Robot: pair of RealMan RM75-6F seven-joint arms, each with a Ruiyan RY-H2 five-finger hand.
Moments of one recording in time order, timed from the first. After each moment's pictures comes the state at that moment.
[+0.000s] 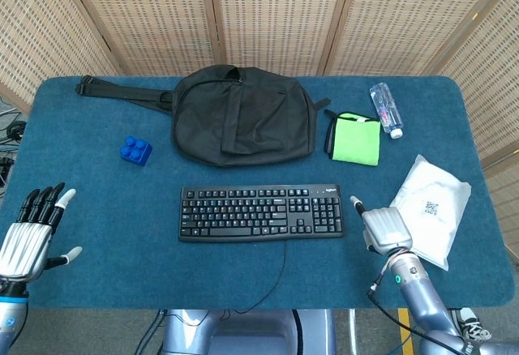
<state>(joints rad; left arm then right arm) -0.13 -1.16 -0.02 -1.64 1.56 1.48 0.16 0.58 -1.19 0.12 -2.01 -0.70 1.08 -0.89</state>
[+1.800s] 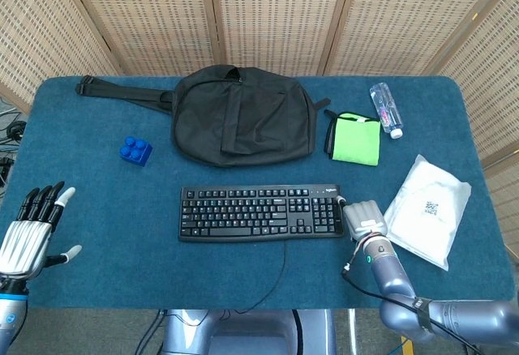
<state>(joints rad) -0.14 -1.16 -0.02 -1.64 1.54 1.46 0.16 0.88 -1.34 0.04 -1.86 -0.32 1.08 -0.96</state>
